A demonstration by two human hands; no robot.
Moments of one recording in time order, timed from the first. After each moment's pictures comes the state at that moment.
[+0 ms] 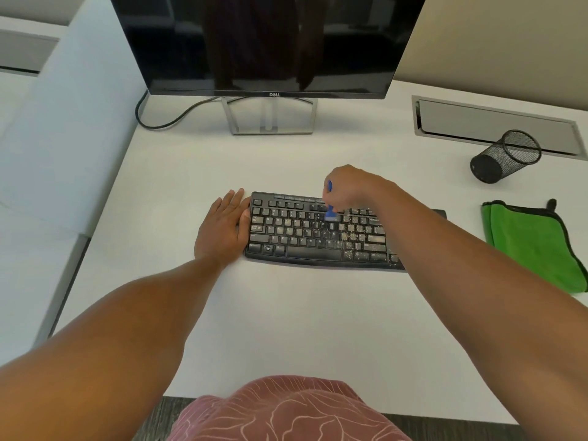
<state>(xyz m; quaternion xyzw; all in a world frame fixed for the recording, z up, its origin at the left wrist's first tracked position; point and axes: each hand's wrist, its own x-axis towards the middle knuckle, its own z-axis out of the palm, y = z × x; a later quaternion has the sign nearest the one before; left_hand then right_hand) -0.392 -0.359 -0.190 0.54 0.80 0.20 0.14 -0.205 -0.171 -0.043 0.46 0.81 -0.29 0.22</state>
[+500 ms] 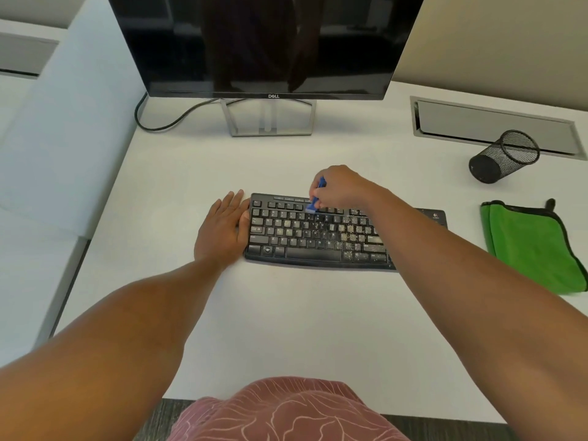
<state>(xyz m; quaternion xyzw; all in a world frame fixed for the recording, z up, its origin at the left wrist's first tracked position) -0.392 -0.359 -0.189 0.54 0.80 0.20 0.15 -0.211 -0.177 -0.043 0.45 0.81 -0.35 0.16</state>
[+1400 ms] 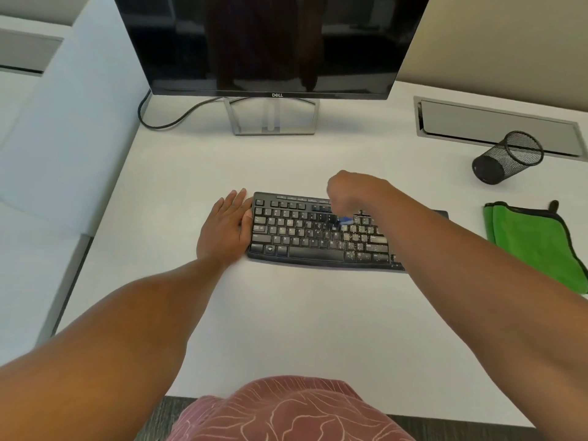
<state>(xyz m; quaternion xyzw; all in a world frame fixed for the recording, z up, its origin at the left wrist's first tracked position) -0.393 -0.359 -0.191 0.54 0.80 0.20 0.15 -0.207 -0.179 -0.037 0.39 0.85 -0.16 0.32</state>
